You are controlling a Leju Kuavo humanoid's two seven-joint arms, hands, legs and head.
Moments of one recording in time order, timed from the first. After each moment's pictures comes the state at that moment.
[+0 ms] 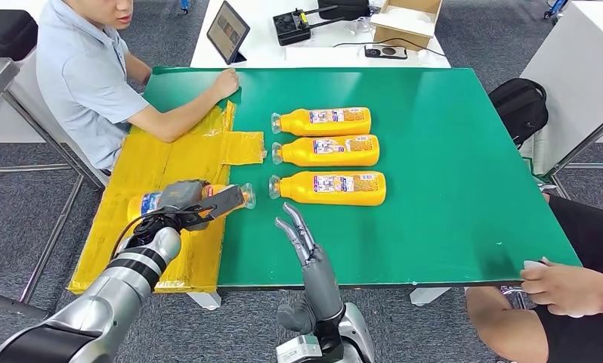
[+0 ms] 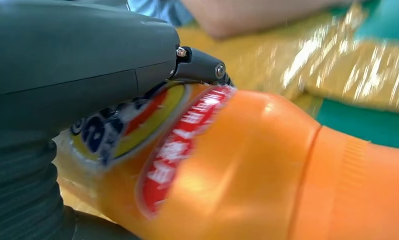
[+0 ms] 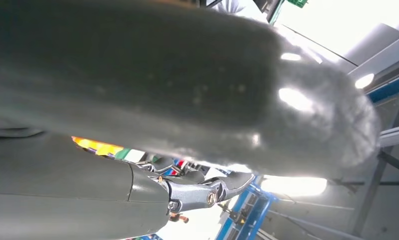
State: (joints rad) left arm -0.70 -0.08 -0.25 -0.55 -1.13 0.09 -0.02; right arm -0.01 0.18 0.55 -1.40 0.42 -0.48 -0.66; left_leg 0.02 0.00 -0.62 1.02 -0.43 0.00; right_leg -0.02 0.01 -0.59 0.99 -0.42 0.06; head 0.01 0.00
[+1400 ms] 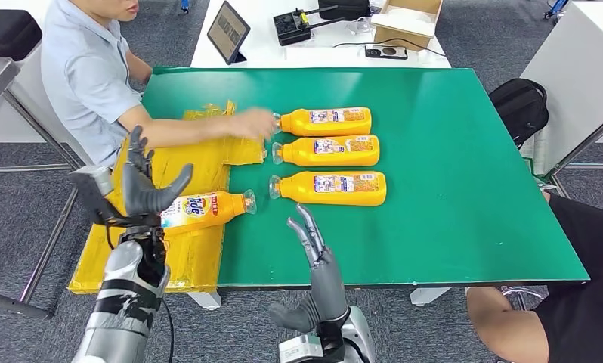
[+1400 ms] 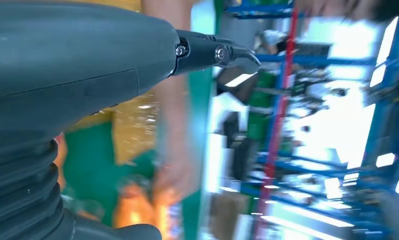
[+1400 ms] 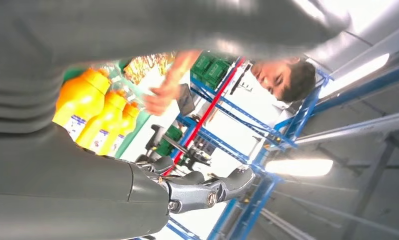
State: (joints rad) left arm -0.37 -0.20 0.02 -1.21 0.03 0.06 -0.49; right arm -0.04 0.13 0.62 -1.34 0.37 -0.65 -0.66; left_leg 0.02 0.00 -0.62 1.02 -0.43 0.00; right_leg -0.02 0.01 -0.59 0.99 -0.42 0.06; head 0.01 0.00
